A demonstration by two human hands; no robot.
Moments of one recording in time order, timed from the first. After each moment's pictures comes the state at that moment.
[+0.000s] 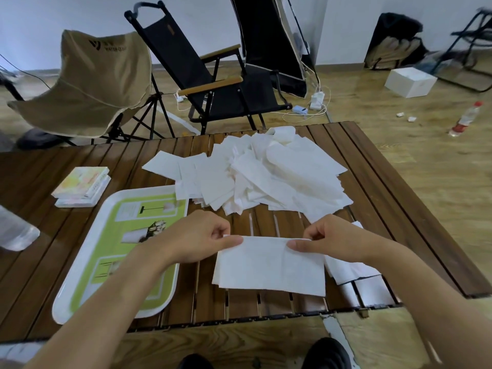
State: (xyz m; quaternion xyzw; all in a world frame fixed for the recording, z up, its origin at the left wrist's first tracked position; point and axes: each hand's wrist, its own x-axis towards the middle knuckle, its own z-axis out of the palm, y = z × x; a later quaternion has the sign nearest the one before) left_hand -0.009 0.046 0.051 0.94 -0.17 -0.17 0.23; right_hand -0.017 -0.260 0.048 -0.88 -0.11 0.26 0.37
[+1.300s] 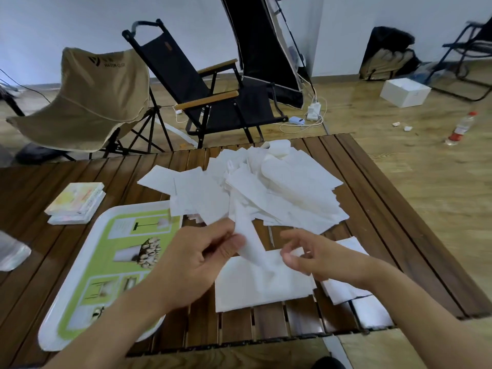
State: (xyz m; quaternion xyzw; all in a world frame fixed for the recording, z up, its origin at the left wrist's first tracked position) left_hand -0.052 0.019 0.088 0.87 -0.27 0.07 0.40; right_hand -0.020 -0.257 0.044 -0.81 -0.07 0.30 0.49
